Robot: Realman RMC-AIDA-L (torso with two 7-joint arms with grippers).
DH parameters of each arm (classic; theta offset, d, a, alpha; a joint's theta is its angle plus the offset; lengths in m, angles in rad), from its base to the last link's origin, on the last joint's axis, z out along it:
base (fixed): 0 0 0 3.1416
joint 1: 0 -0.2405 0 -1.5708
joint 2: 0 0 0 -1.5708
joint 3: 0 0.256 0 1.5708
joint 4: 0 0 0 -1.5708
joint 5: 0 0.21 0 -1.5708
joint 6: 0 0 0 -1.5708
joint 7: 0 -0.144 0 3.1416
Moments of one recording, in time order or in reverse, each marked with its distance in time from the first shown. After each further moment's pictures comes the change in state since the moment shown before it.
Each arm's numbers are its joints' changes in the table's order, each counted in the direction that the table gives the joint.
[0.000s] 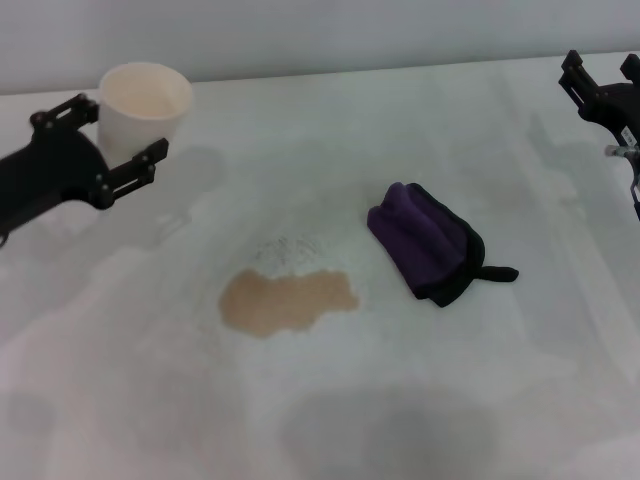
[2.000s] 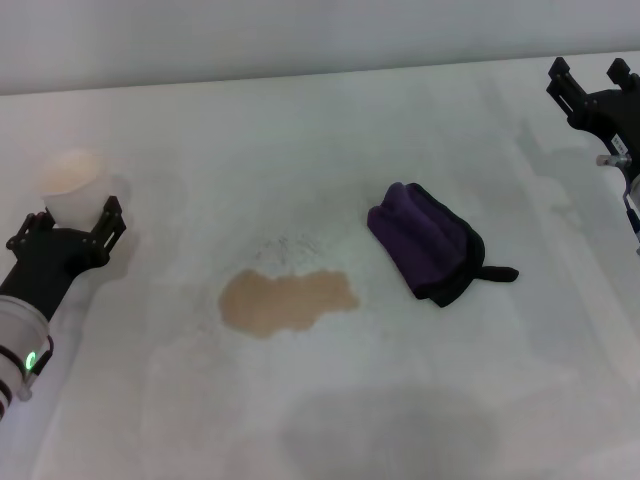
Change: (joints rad) left arm -0.261 0.023 -0.001 -0.606 -0.687 -0.495 -0.374; right arm 0.010 -0.002 0.000 -0.013 -0.044 0.029 -0.001
